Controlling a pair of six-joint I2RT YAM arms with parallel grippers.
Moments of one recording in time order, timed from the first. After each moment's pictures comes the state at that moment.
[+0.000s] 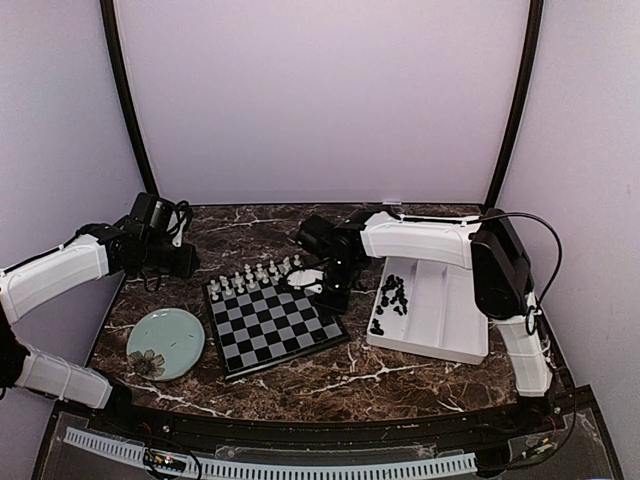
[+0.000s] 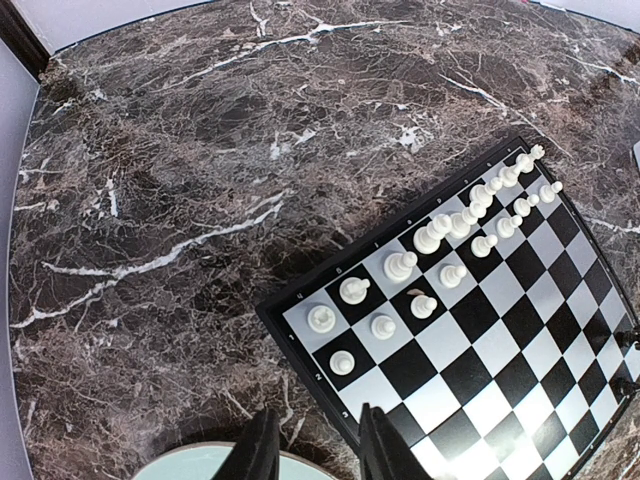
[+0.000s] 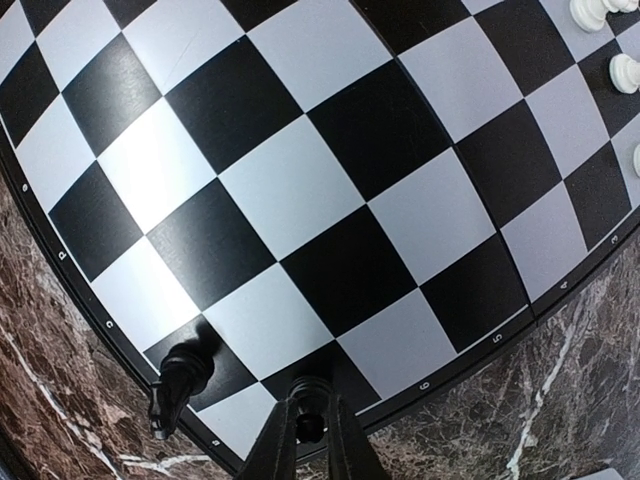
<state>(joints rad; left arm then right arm) -0.36 1.23 0.91 -0.54 -0.11 -0.18 0.94 2.23 1.89 -1.01 -0.12 -0.44</state>
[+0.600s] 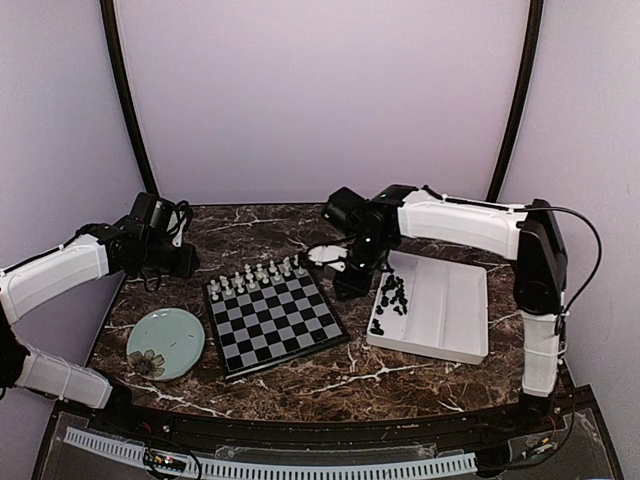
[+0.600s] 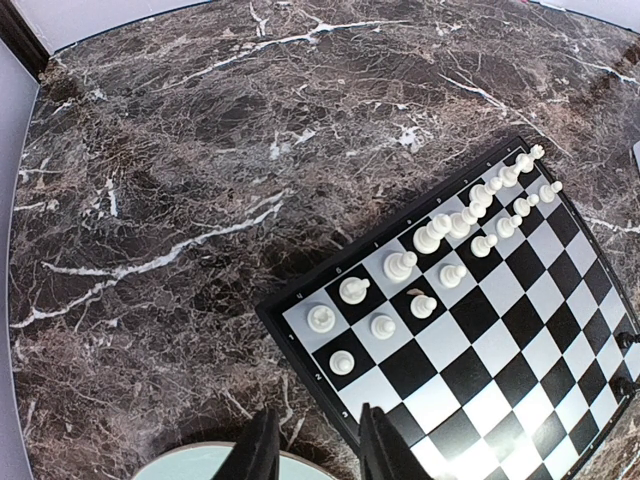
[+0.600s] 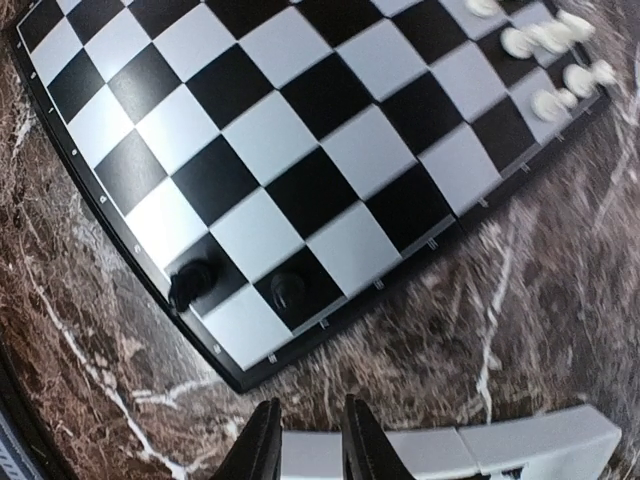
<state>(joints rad) -0.36 1.23 0.91 -0.54 -0.11 -0.18 0.90 2.07 1.80 -1.03 -0.10 -0.44</state>
